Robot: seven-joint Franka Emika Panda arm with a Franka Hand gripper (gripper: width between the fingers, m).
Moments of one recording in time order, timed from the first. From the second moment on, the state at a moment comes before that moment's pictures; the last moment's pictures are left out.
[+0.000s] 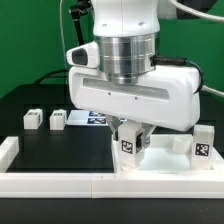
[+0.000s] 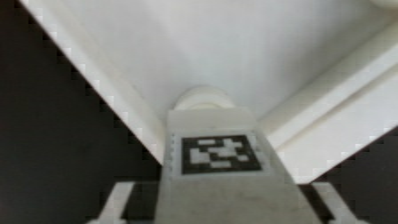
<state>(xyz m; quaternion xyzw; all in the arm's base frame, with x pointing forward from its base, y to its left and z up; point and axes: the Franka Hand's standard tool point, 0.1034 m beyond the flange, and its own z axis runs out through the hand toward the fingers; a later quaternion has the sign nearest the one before) 0.634 0.003 0.071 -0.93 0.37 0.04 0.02</state>
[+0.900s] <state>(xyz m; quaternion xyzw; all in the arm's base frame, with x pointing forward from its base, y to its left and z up) 0.631 0.004 0.070 -0.75 0.66 0.01 0.04</state>
